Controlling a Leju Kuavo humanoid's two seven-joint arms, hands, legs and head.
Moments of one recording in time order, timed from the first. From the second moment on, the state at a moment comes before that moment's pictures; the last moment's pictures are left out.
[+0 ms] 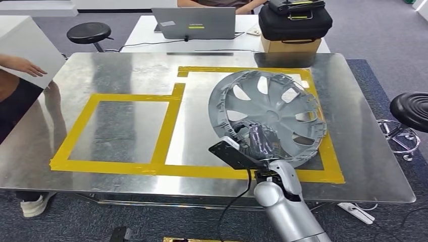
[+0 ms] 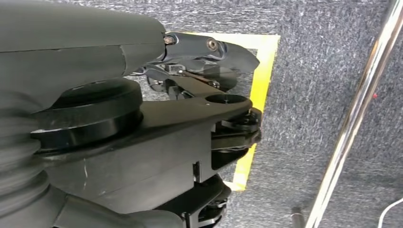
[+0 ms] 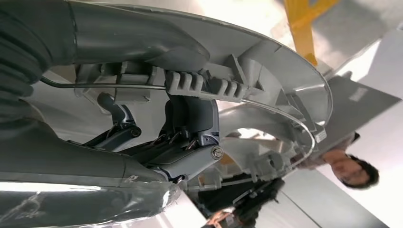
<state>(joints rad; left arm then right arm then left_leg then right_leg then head) -0.08 -0.22 0.73 -0.21 -0.65 -0.10 -0.41 -0.23 0.21 0.23 -1.31 0.90 -0.22 -0.18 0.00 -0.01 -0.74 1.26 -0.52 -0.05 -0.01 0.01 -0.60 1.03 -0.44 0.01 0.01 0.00</state>
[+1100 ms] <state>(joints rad) -0.09 -0.23 0.73 -0.21 -0.74 -0.09 -0.39 -0.43 0.24 0.00 -0.69 1.09 -0.34 -0.12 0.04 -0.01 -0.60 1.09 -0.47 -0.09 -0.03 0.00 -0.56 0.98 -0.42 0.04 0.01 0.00</state>
